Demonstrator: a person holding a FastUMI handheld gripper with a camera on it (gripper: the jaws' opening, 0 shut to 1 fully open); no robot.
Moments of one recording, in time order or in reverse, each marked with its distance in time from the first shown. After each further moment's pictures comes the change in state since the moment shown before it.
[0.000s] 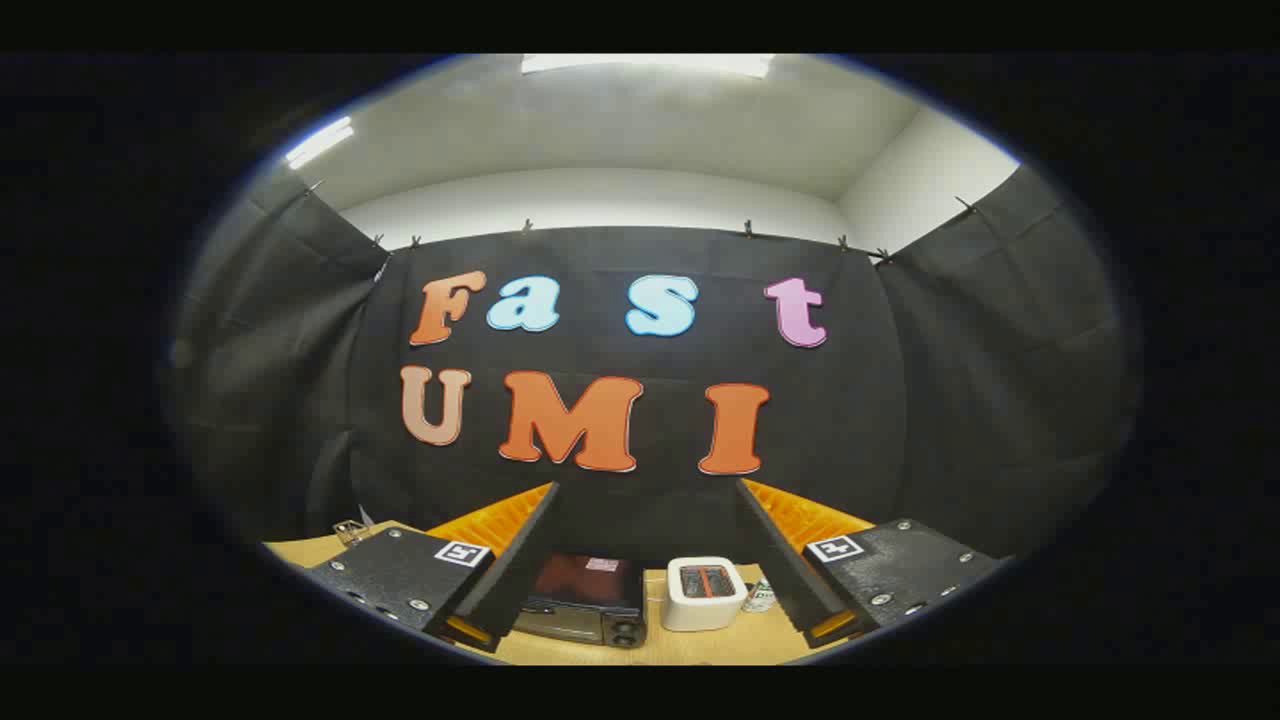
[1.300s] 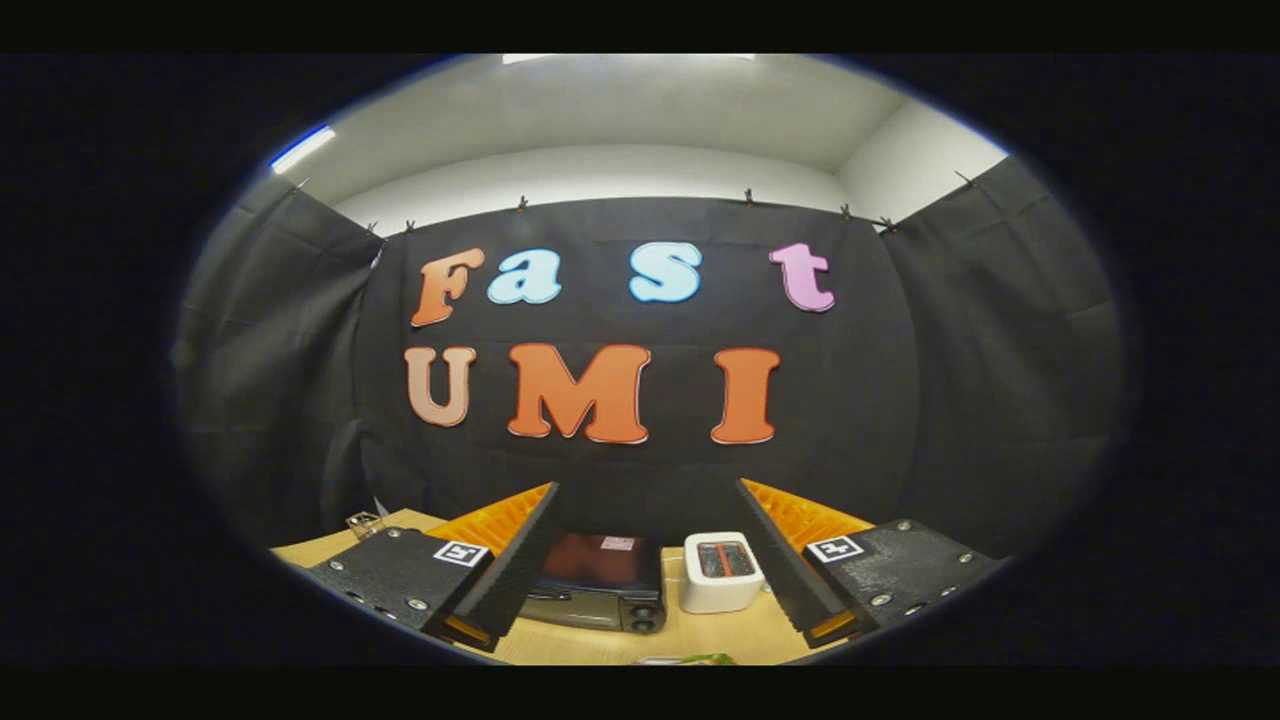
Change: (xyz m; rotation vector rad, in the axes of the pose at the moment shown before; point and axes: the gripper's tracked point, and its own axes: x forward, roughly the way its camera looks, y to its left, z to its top) arm 0.008 0.014 -0.048 0.062 0.137 0.028
